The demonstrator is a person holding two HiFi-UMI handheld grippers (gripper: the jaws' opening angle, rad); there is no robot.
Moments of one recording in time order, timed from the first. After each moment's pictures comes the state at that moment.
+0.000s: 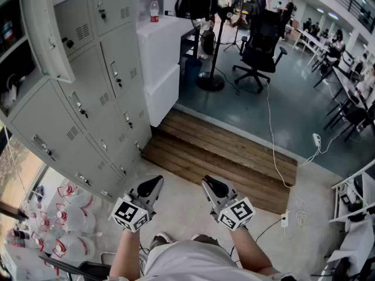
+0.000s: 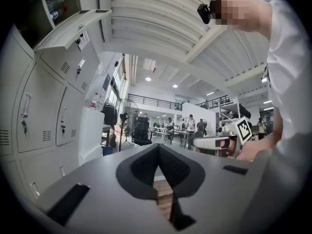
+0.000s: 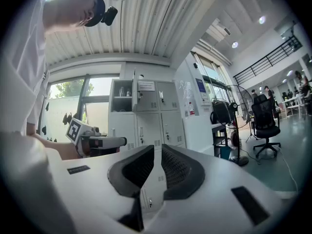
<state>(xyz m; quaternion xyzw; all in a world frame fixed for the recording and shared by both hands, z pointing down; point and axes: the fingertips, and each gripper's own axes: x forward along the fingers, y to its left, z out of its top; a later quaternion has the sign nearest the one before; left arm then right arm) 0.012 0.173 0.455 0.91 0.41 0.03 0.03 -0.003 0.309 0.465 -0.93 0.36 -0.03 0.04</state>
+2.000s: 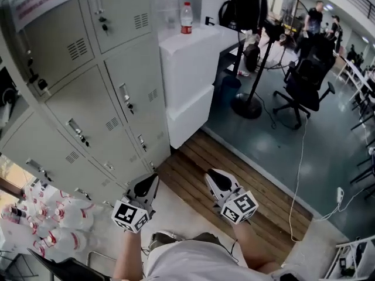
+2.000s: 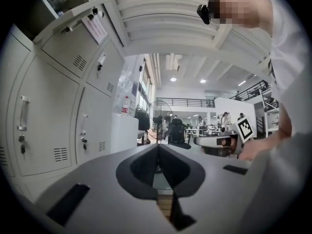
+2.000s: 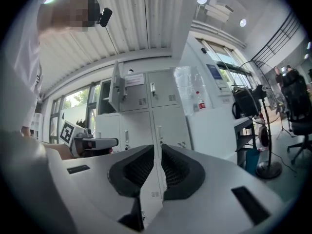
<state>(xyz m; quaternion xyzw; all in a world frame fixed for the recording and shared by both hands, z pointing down) 0.294 0.143 0.451 0.98 0.21 0.02 0.01 0.343 0.300 0.468 -0.87 0.49 -0.03 0.07</state>
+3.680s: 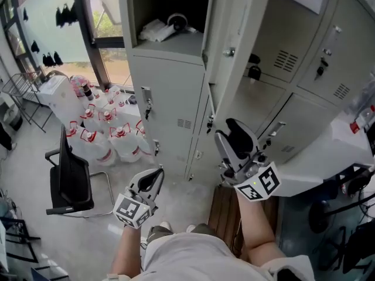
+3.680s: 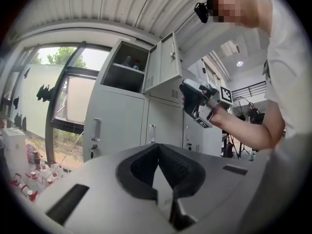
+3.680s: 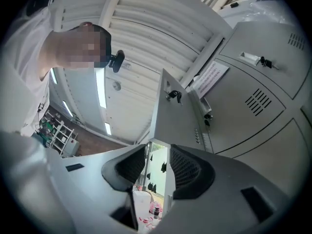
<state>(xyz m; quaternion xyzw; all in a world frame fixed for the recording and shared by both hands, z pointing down) 0.117 -0.105 0.442 0.96 -0.28 0.00 0.01 0.268 -0.089 0.251 -0.43 0.86 0.16 0.22</state>
